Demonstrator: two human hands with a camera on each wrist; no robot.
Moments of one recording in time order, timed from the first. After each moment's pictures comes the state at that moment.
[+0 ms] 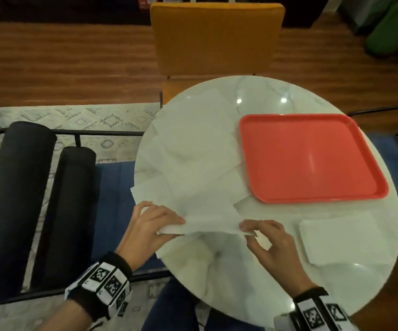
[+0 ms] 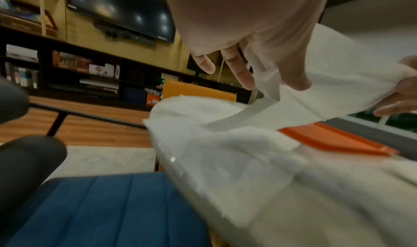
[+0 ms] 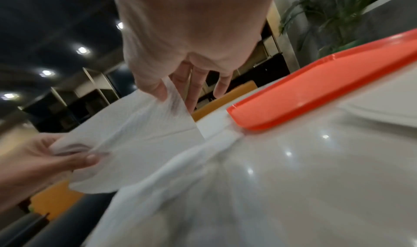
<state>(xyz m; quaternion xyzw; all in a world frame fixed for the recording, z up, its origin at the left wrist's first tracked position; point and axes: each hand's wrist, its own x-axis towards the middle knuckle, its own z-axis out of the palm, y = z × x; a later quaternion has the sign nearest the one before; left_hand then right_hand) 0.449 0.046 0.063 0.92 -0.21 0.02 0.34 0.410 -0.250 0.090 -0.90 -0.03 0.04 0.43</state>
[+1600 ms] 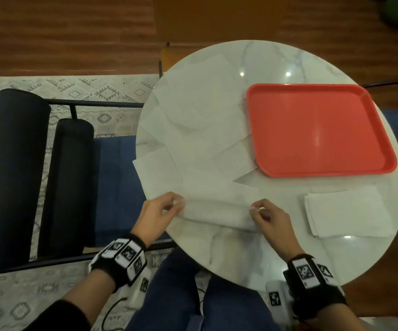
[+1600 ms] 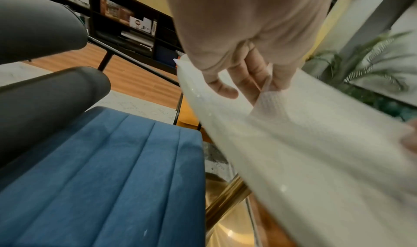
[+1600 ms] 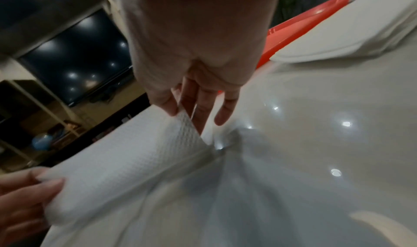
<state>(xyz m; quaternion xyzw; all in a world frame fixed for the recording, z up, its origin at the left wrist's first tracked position) 0.428 0.032 0.028 0.85 0.02 -0.14 0.51 0.406 -0.249 0.052 -0.87 0.10 0.13 0.46</state>
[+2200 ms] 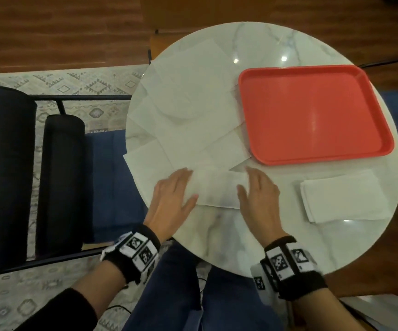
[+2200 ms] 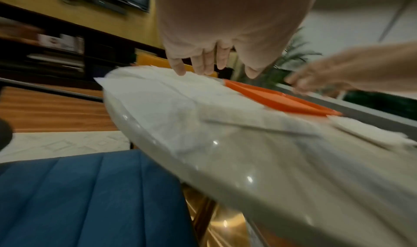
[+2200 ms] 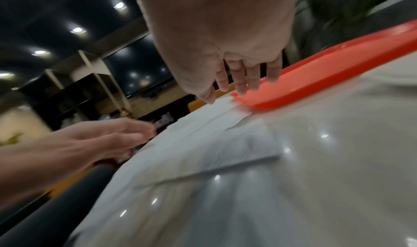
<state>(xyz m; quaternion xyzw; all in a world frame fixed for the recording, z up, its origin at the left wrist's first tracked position) 0.434 -0.006 0.022 0.95 -0.14 -0.04 0.27 0.424 -0.218 0.049 -0.98 0.06 0.04 0.21</state>
